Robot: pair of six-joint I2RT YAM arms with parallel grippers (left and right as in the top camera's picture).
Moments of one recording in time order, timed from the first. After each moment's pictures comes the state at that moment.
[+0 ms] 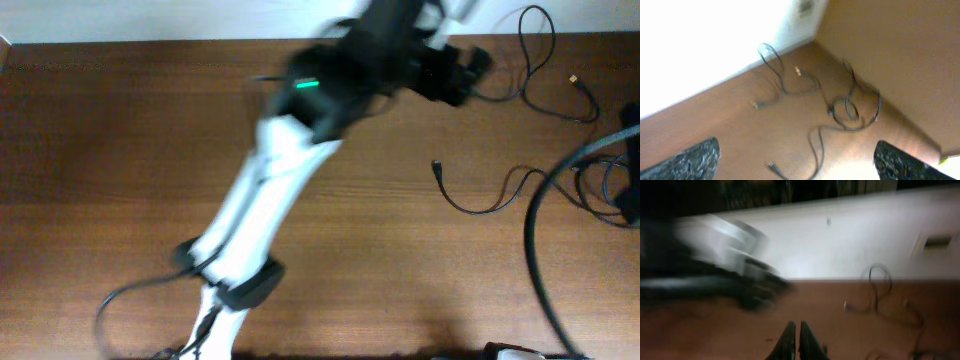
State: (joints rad) left arm -0.70 2.20 2.92 -1.17 0.24 -0.18; right arm -0.19 1.42 2.66 -1.62 -0.36 0.05
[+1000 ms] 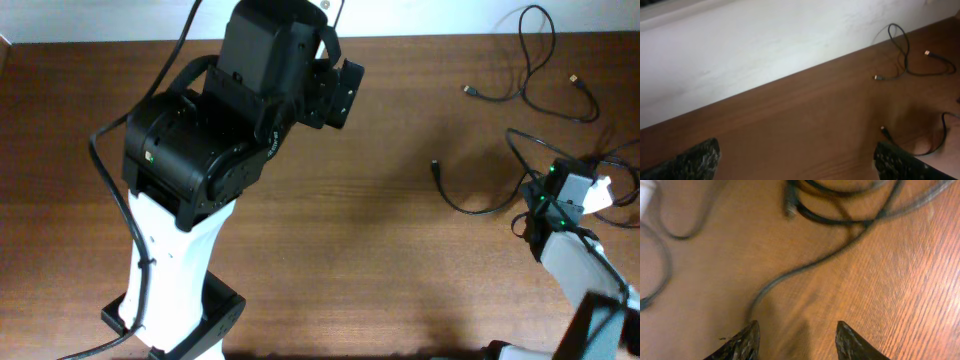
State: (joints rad) left arm -0.66 1.95 2.94 -1.59 -0.33 -0.07; right arm -0.32 1.51 0.62 0.05 0.26 0.90
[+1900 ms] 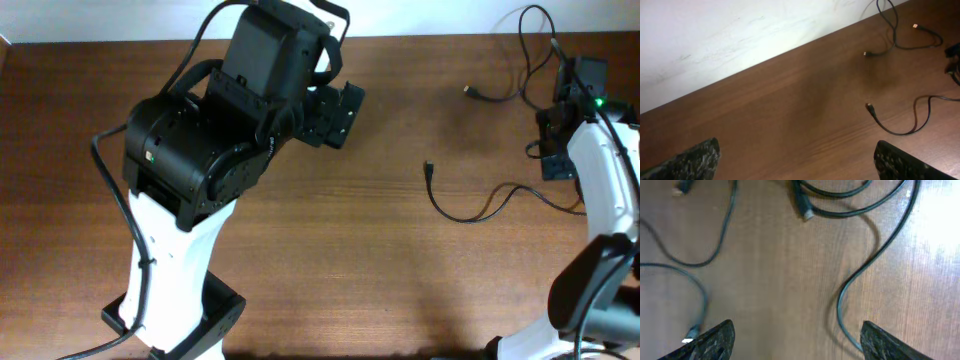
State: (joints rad) left arm -0.66 1.95 2.94 -1.69 -0.24 -0.07; right arm -0.23 1.81 1.49 -0.93 0.32 1.31
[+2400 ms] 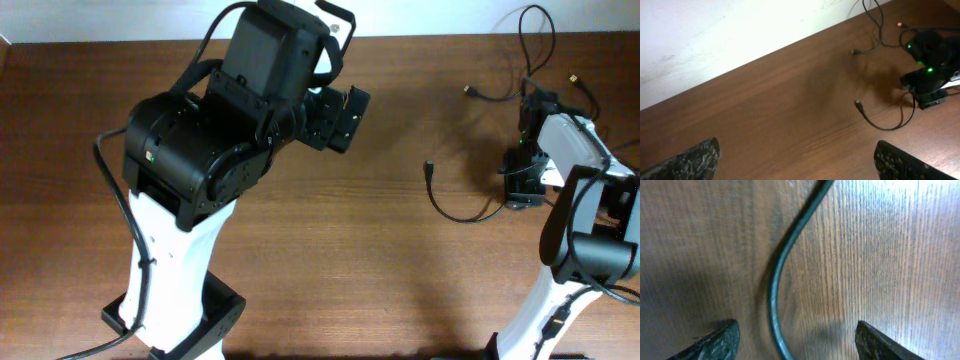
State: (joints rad) left arm -0.66 1.95 2.94 -1.69 -0.19 -0.07; right arm -0.23 2.11 1.48 -1.02 0.18 1.51
